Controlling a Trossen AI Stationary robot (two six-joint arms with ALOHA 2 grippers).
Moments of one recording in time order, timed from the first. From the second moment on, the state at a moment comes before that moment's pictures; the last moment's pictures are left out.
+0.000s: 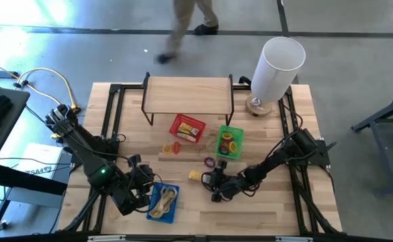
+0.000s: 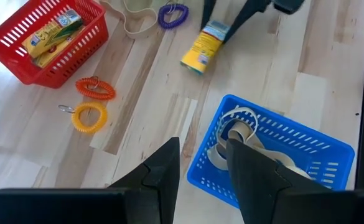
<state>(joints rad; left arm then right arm) -0.81 1.41 1.28 -1.05 -0.60 -1.03 0.49 2.01 0.85 0.49 0.59 0.38</state>
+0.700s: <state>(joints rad) -0.81 1.41 1.28 -1.05 -0.49 -0.97 0.31 1.86 1.14 0.15 0.67 0.02</state>
